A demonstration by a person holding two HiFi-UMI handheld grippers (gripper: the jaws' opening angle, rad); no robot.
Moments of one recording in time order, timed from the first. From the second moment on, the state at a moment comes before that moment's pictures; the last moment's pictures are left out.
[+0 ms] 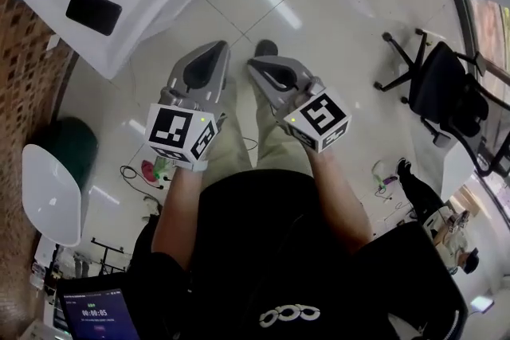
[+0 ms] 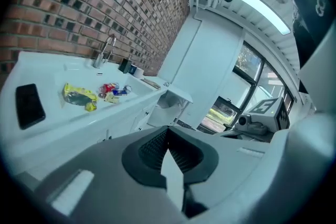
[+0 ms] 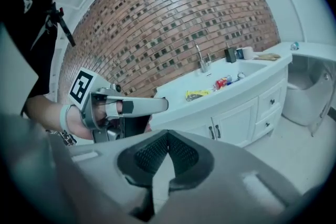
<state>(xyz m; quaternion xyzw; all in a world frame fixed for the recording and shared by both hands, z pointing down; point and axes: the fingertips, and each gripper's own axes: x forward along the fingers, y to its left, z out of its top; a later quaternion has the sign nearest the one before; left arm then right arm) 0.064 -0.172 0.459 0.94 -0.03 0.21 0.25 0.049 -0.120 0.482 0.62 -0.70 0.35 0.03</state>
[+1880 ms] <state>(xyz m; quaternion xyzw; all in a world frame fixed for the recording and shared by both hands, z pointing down) 0.160 -0.302 0.779 0.91 -0.17 0.32 0.20 0.194 -0.119 0.640 0.65 -0.68 0.34 0.05</state>
